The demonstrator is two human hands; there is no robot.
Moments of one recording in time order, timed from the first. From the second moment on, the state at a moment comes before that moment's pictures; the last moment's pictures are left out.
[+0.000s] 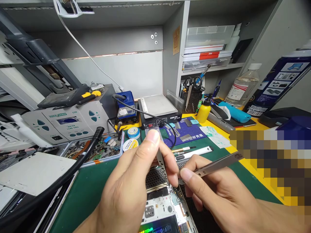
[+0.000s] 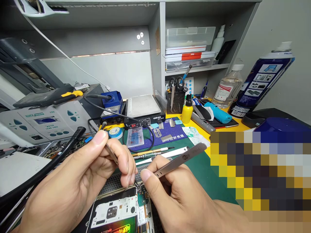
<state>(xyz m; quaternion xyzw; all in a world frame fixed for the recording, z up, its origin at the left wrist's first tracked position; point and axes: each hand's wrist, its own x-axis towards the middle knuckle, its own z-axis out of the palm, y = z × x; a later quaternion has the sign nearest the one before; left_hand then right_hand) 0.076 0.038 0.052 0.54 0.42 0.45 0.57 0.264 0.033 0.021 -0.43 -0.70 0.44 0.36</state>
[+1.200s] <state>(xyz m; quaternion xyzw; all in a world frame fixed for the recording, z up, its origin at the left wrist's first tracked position) 0.075 0.036 0.051 0.54 0.43 0.45 0.56 0.268 0.029 0.030 -0.42 -0.72 0.43 0.34</state>
